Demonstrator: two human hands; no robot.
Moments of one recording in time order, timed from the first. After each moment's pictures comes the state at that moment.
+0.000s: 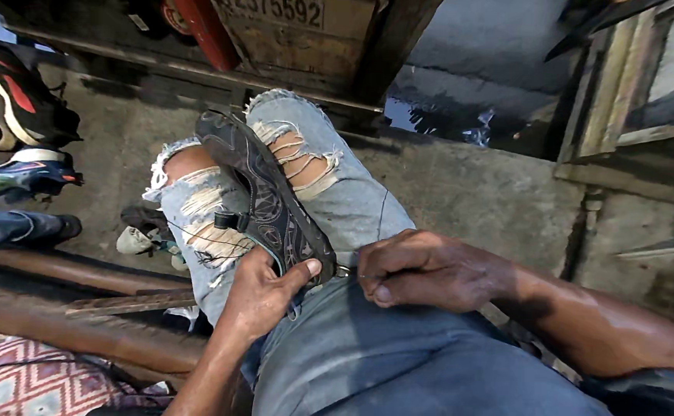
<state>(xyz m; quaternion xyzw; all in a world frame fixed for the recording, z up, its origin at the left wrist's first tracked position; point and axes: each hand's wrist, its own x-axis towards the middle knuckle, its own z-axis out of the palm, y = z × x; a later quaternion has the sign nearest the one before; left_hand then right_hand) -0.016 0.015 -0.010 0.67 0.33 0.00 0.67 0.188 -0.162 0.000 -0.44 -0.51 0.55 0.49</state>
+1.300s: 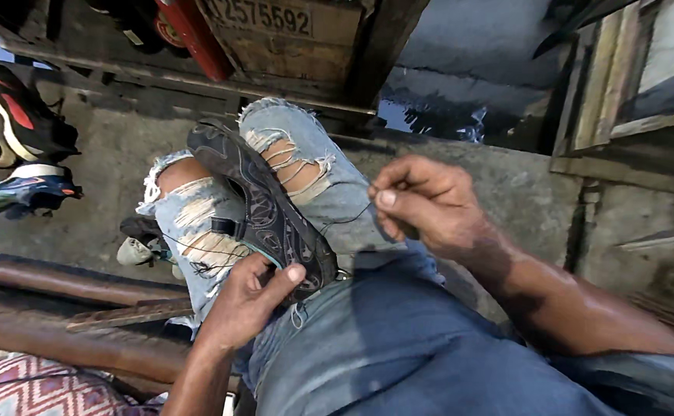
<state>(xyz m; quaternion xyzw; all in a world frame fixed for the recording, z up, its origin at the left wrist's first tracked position) -0.029 0.033 -0.019 0.62 0.22 0.01 0.76 0.201 -0.146 0.004 -0.61 -0.37 0.36 0.60</state>
